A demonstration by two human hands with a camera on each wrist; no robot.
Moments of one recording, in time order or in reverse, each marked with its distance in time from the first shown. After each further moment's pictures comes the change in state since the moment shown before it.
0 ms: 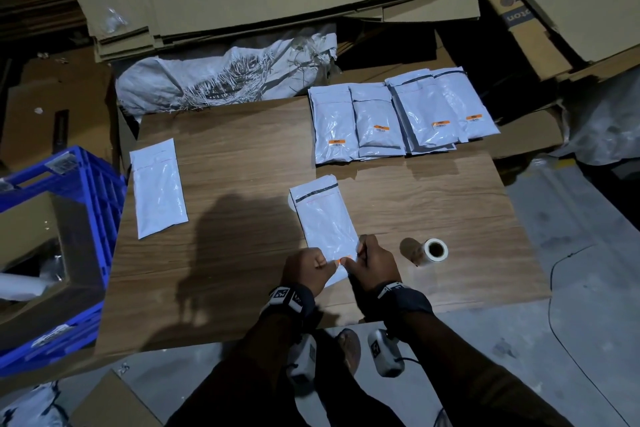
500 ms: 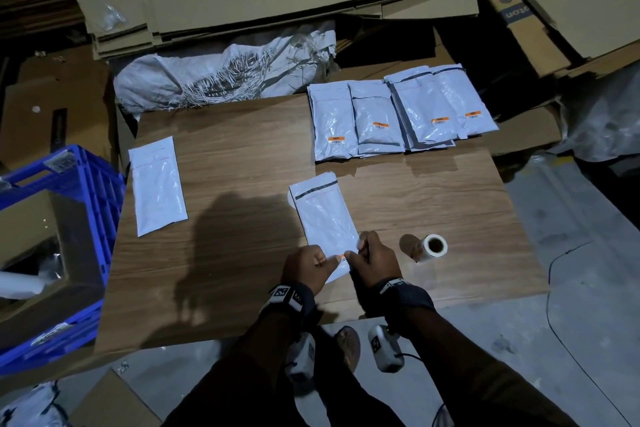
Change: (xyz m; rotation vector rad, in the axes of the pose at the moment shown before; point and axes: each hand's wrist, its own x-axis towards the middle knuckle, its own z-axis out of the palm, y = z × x) left_hand -0.006 0.003 -0.001 -0.031 0.006 -0.018; right_hand -0.004 0.000 -0.003 0.075 0.014 -0.023
